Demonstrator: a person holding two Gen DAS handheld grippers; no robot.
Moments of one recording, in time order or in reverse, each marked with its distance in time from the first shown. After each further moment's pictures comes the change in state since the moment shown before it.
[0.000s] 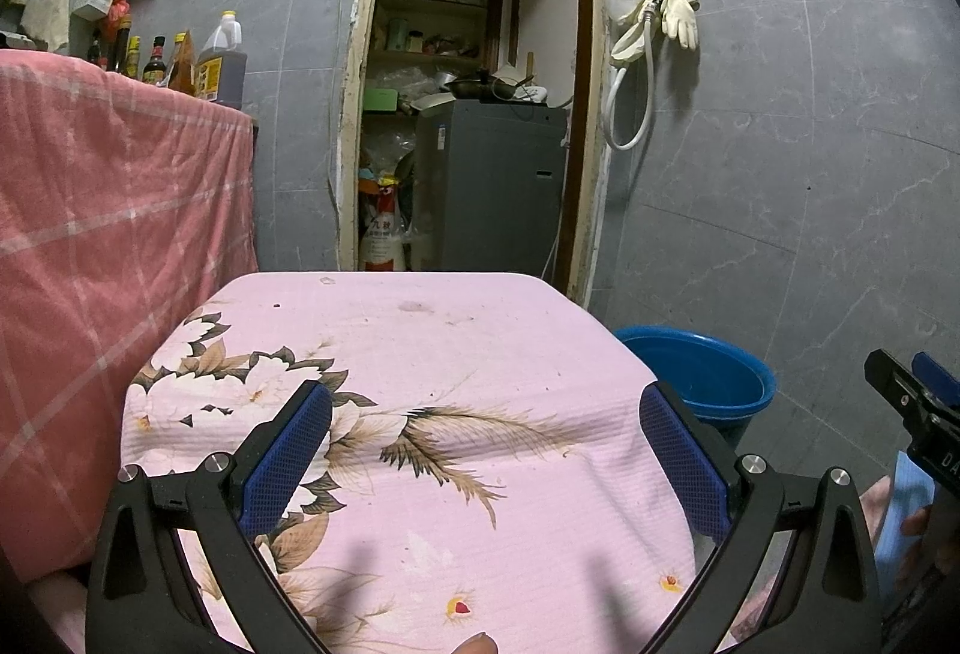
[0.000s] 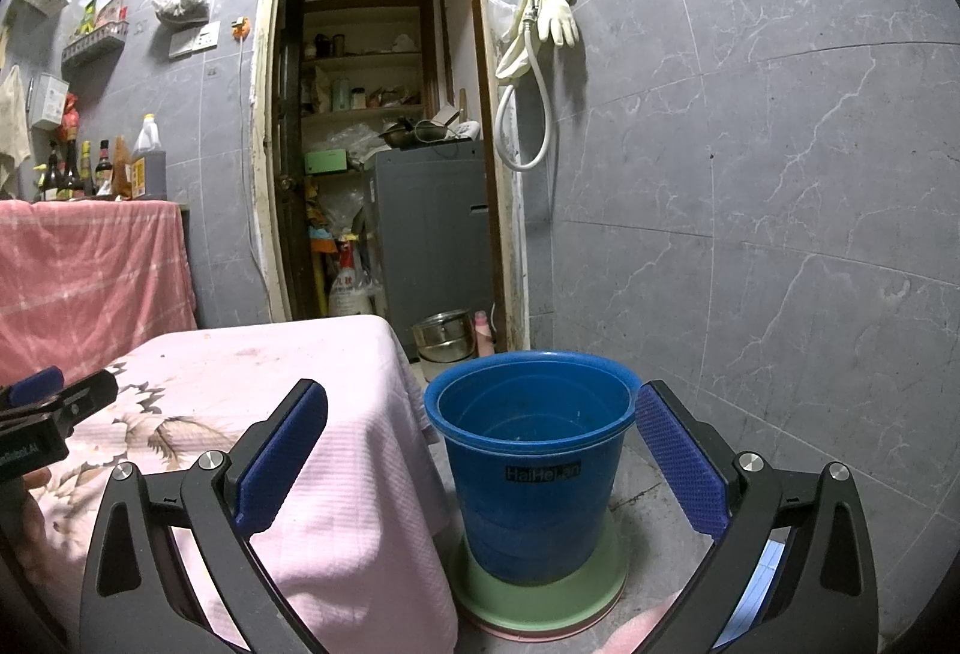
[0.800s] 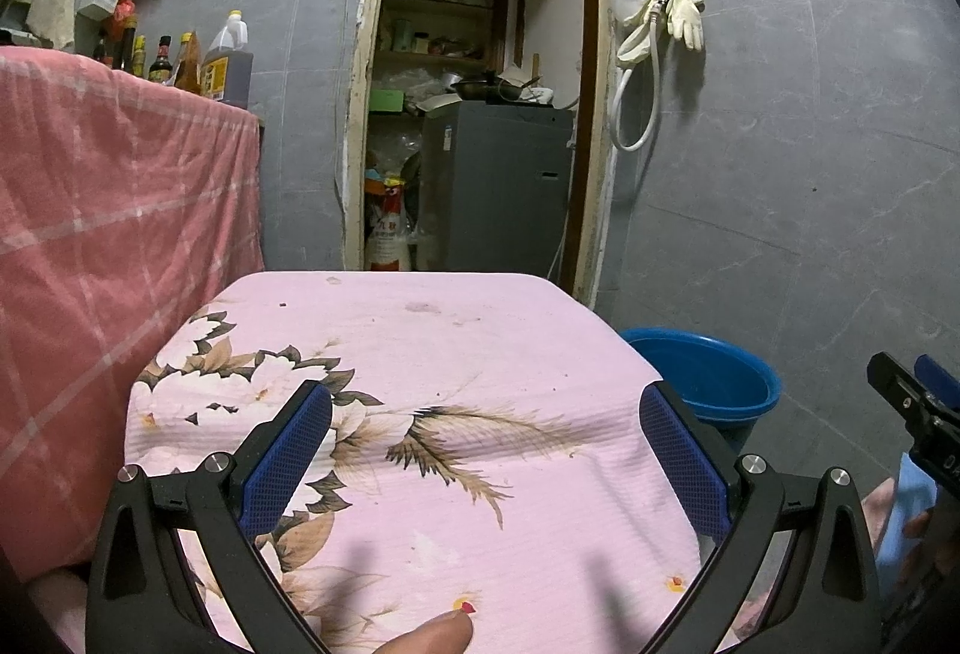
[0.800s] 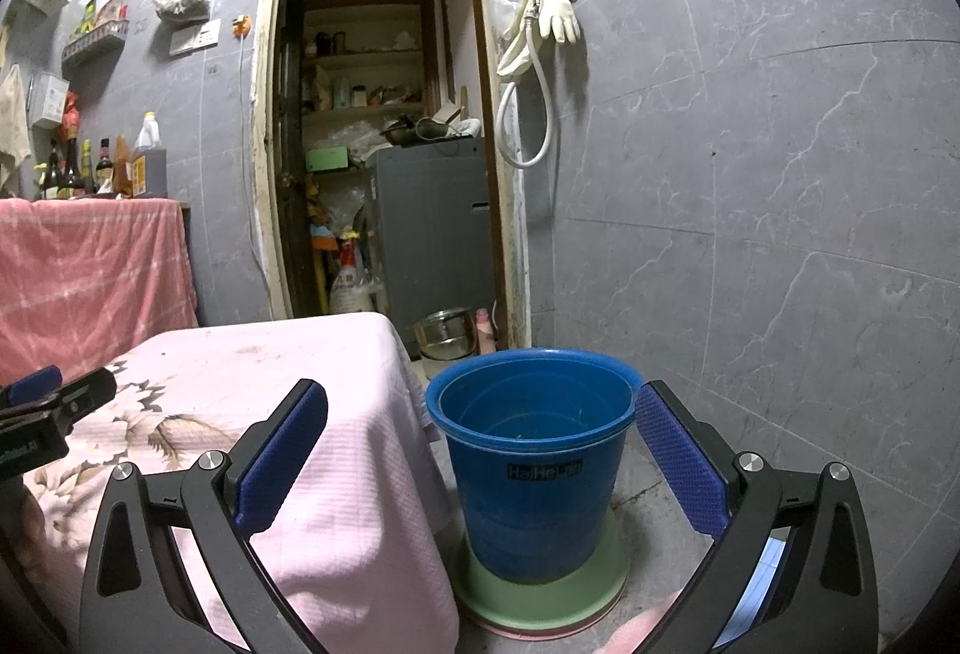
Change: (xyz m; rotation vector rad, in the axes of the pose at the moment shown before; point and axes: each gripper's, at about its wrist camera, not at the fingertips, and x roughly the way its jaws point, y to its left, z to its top) left arm 0.000 -0.003 -0.002 -0.012 -0.003 0.013; right arm 0.000 0.003 0.000 0.000 0.003 -0.001
